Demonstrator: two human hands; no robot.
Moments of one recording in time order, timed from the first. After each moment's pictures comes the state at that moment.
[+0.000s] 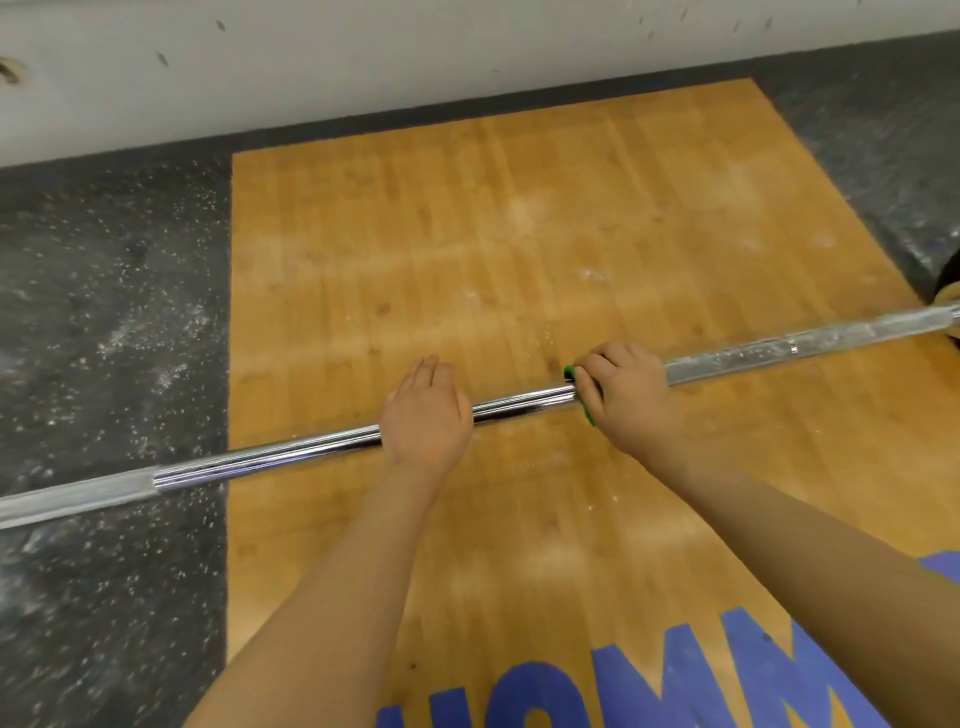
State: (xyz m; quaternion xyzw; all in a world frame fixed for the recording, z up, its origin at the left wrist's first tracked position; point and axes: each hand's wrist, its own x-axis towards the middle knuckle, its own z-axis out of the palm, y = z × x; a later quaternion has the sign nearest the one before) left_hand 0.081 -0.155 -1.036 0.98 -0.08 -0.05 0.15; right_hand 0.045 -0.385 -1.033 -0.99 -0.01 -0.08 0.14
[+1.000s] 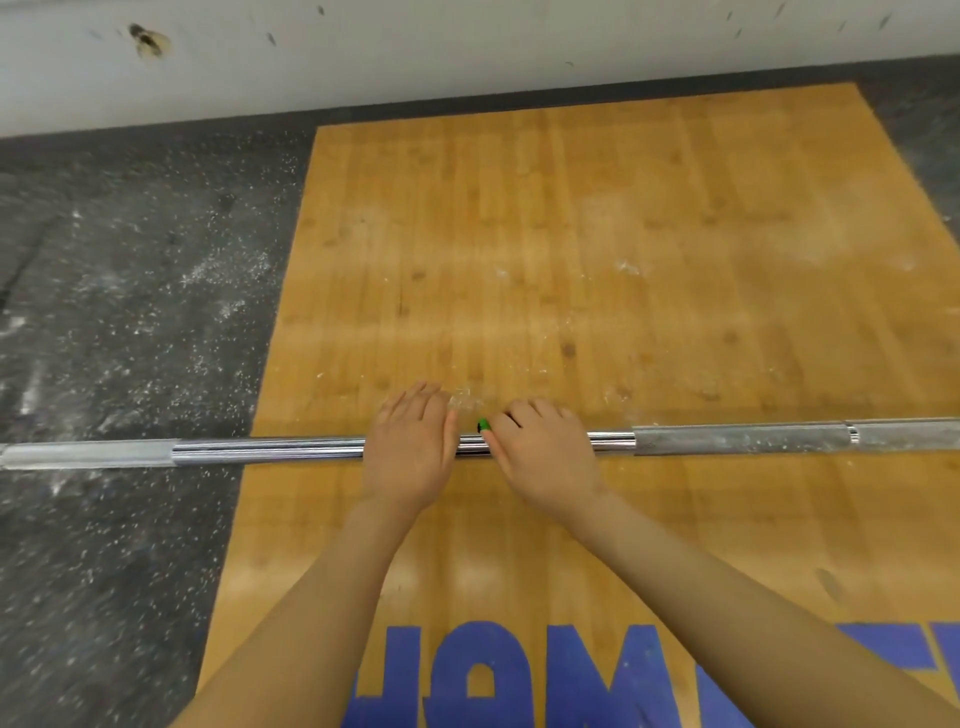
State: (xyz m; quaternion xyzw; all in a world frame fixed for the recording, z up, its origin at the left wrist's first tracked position) left_hand -0.006 -0.143 -1.040 0.99 -0.09 0.02 0.08; right_hand -0.017 -0.315 -1.045 -0.97 -0.19 -0.09 0.10
